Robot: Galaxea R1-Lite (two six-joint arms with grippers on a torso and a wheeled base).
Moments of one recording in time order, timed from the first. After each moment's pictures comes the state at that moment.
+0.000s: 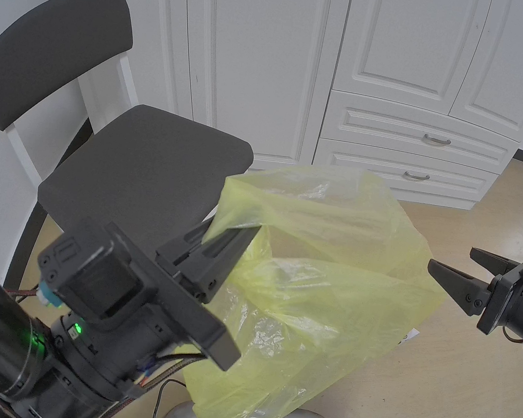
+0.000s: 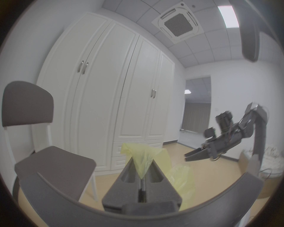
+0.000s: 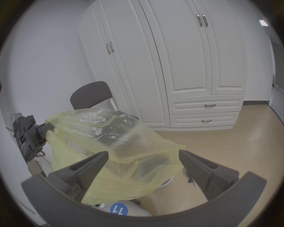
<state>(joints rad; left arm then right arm) -1.09 1.58 -0.42 -1.52 0.37 0.18 0.64 1.13 -0.62 -0.38 -0.19 0.14</state>
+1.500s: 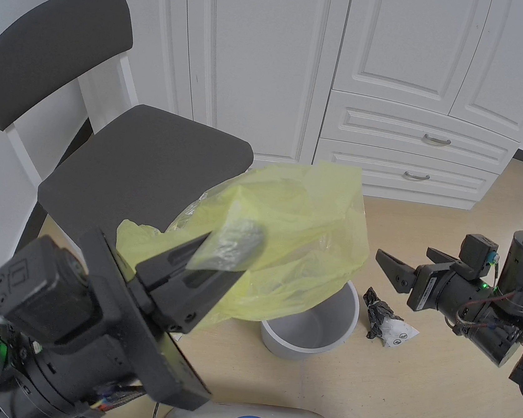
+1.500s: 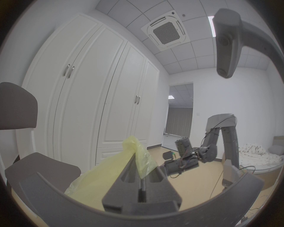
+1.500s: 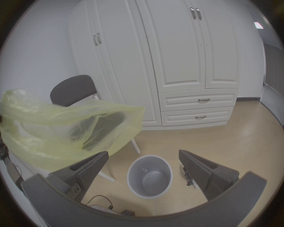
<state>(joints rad) -1.10 1.51 -0.36 -1.53 0.18 0.20 0.58 1.50 -0.53 -0.84 -0.25 0.15</state>
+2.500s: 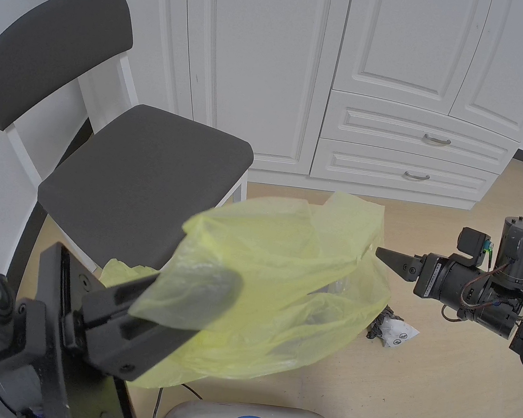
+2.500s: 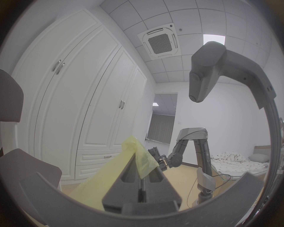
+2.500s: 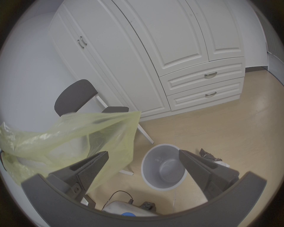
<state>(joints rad) -1.10 1.39 -0.27 -1.53 -0.03 0.10 0.40 1.56 -0.61 -0.72 0.09 0.33</state>
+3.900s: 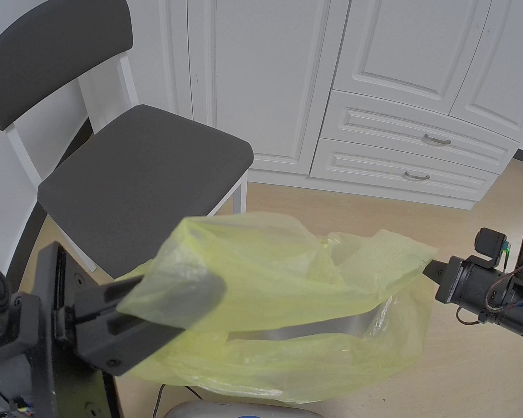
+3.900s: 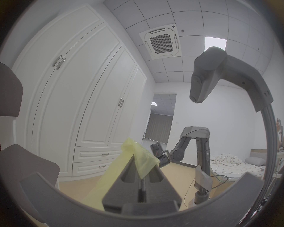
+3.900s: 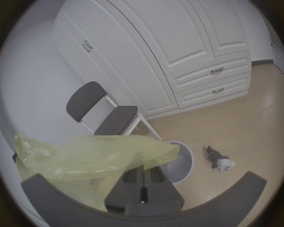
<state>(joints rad) -1.04 1.36 -0.25 -1.52 -0.12 0.04 0.34 1.47 -0.59 -0.65 0.26 0.33</state>
